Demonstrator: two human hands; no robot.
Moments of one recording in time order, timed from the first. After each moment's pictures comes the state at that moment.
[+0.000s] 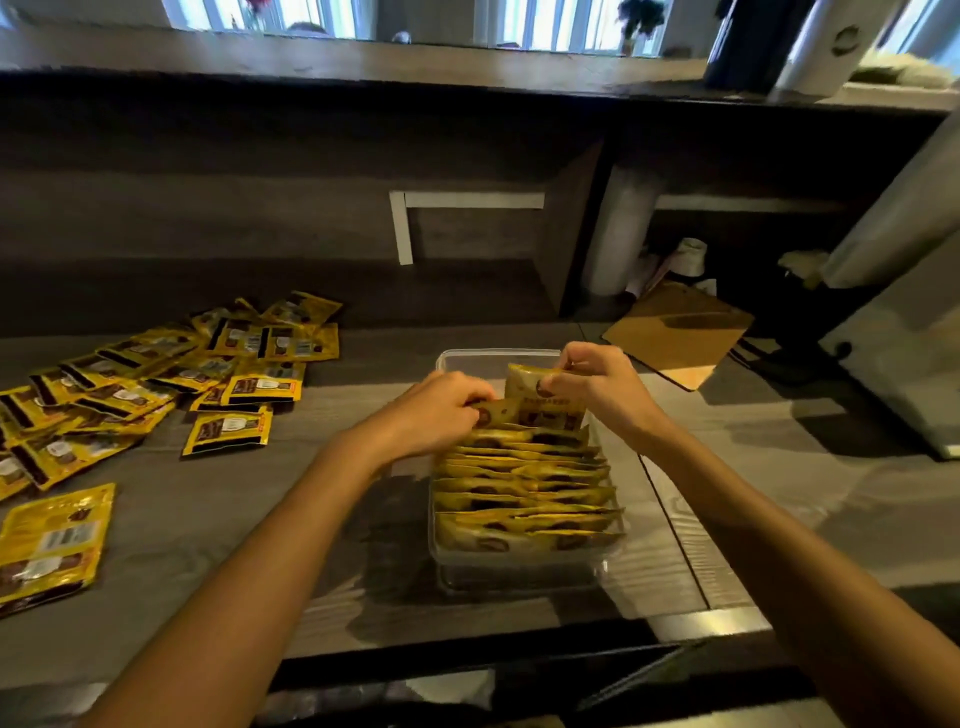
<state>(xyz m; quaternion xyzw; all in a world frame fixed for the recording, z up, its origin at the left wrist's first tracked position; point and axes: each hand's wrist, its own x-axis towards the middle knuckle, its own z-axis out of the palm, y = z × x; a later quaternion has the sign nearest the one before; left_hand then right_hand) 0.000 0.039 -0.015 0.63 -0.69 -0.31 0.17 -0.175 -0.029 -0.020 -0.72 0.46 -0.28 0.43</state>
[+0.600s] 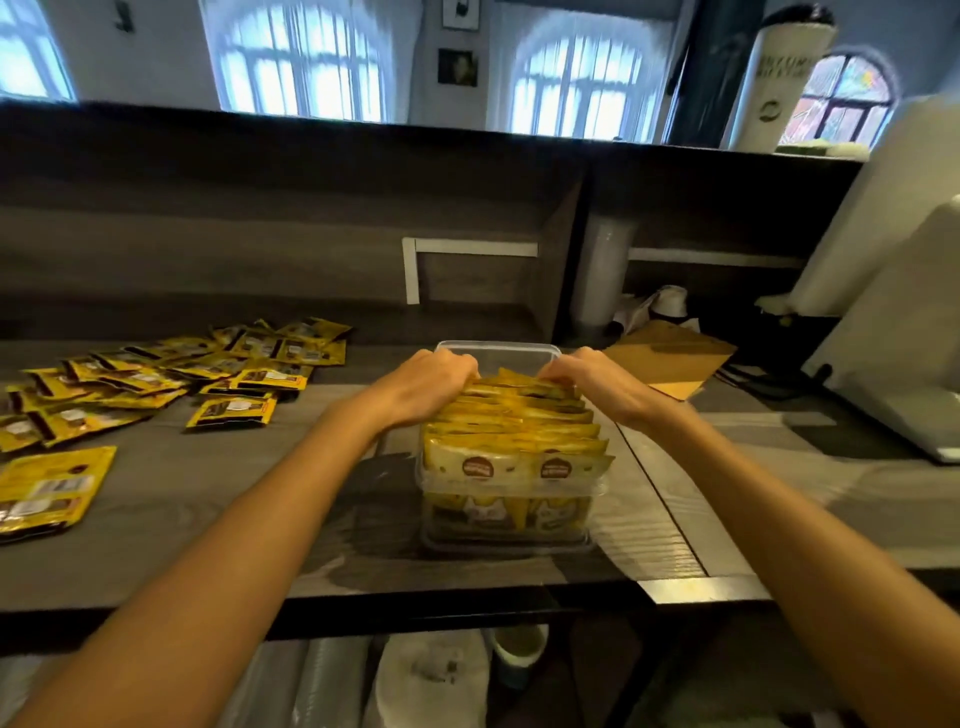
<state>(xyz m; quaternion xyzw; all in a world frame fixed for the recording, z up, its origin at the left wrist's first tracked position) -0.010 0.065 -0.036 0.67 -0.71 -0.12 0.16 -0.194 -0.001 -0.032 -0.83 0.41 -0.18 0.34</state>
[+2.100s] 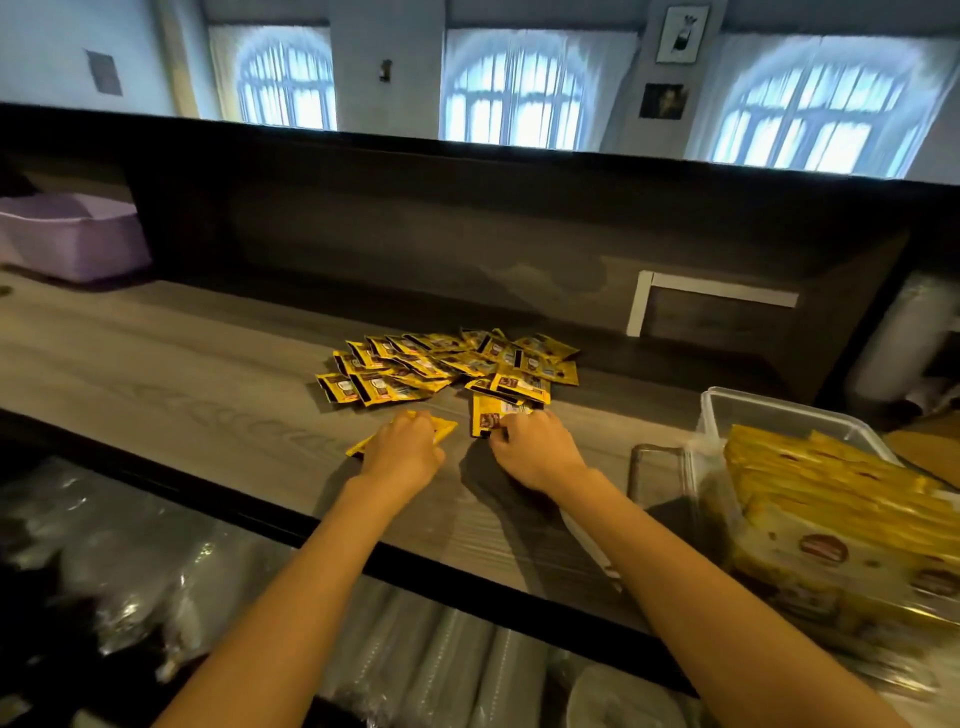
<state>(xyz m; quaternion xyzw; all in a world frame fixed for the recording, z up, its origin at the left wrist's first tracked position) 0.179 0.198 -0.106 0.91 -0.38 -0.05 0.14 0.078 0.092 -0.104 -0.95 0.30 -0.10 0.07</state>
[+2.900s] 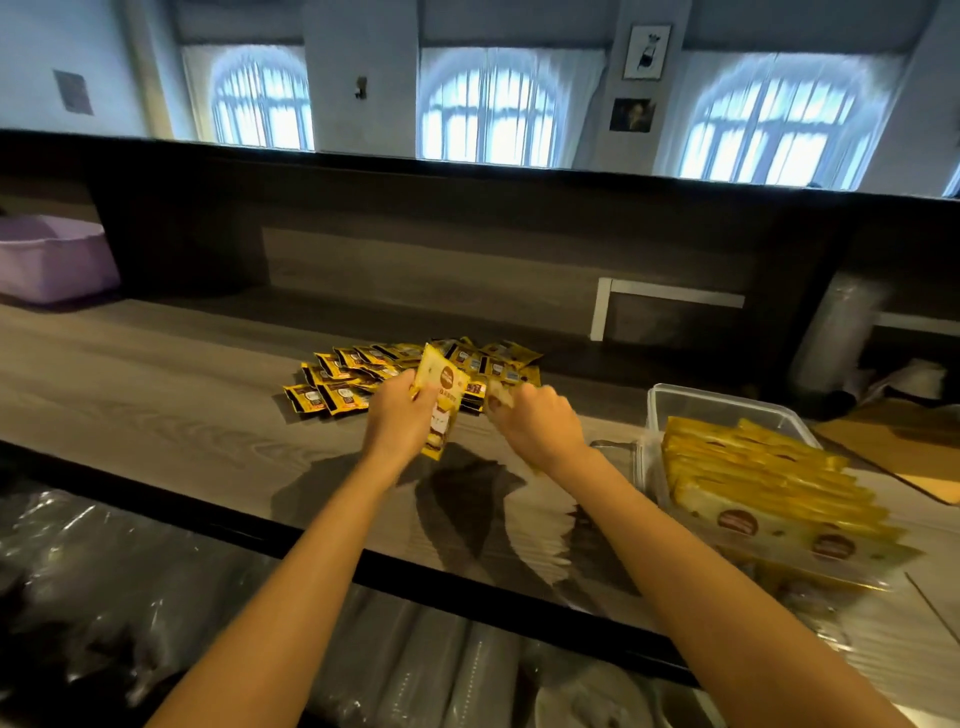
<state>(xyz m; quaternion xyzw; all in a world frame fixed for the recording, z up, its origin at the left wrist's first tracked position) 0.142 0.182 -0.073 0.77 -0.33 -0.05 0.54 0.036 0.094 -0.064 -0.90 0.38 -0.18 0.13</state>
